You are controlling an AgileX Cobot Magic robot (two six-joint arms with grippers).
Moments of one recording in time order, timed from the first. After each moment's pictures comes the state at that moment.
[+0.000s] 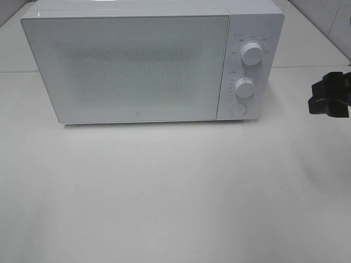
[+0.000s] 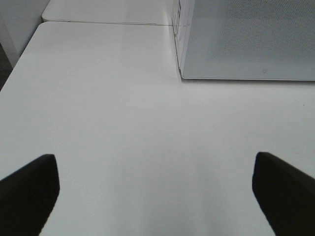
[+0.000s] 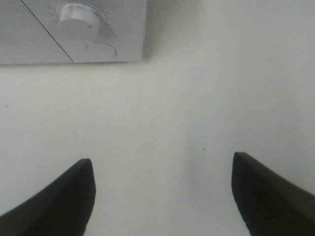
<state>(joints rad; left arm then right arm) -0.02 0.00 -0.52 -0.05 1.07 0.01 0.17 1.17 -0.69 -0.12 0.43 0.18</state>
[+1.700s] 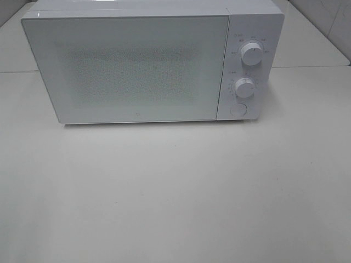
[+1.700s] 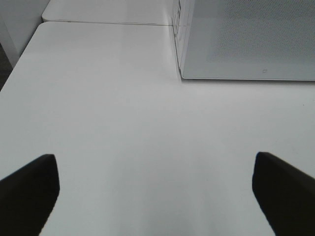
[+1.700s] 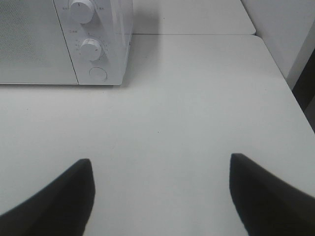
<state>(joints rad) -0.02 0.00 -0.52 -0.05 1.07 0.01 0.04 0.00 -0.50 -0.05 0.97 -0.03</state>
